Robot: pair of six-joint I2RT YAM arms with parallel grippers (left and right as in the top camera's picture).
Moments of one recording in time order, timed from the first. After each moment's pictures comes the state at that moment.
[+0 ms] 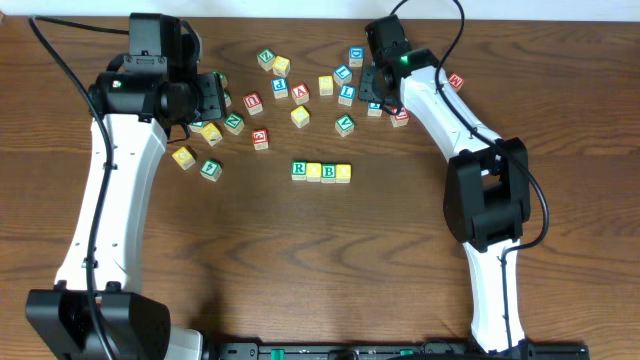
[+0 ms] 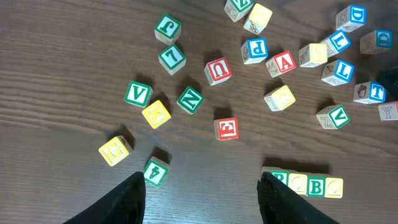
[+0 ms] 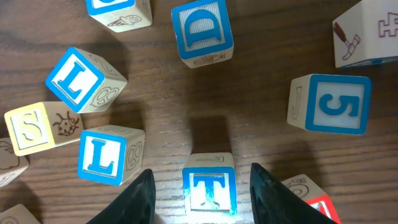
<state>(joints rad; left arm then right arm) -0.04 1.63 1.61 -0.99 0.07 -0.17 0.34 2.35 1.99 -0.74 0.09 0.49</state>
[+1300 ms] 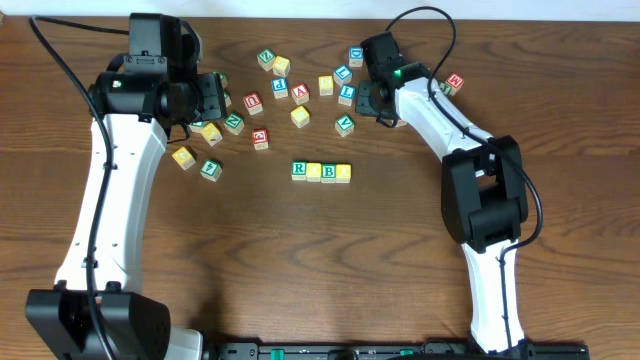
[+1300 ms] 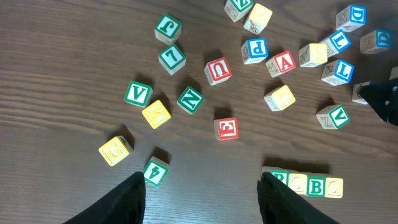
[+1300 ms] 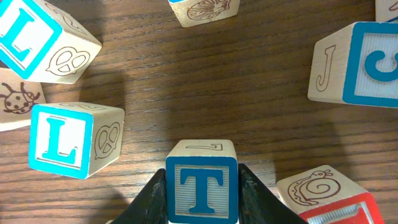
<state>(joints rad) -0.04 1.63 1.61 -0.99 0.07 -0.17 0.35 2.35 1.89 -0.69 0.09 0.49</state>
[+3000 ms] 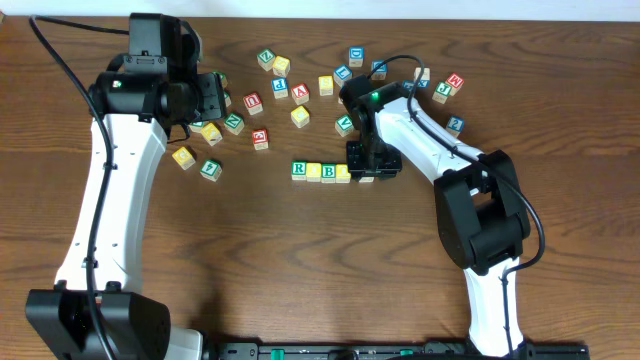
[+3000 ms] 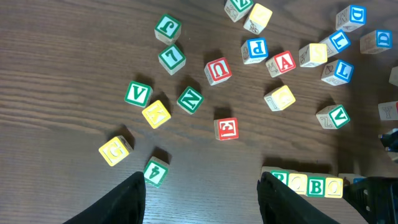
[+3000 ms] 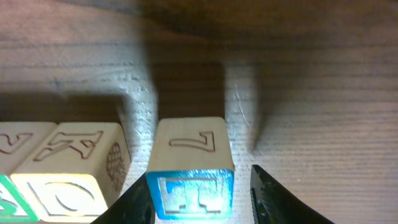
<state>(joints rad) -0.04 1.63 1.61 -0.99 0.07 -0.17 0.48 2.22 1.72 -1.13 -0.06 0.45</state>
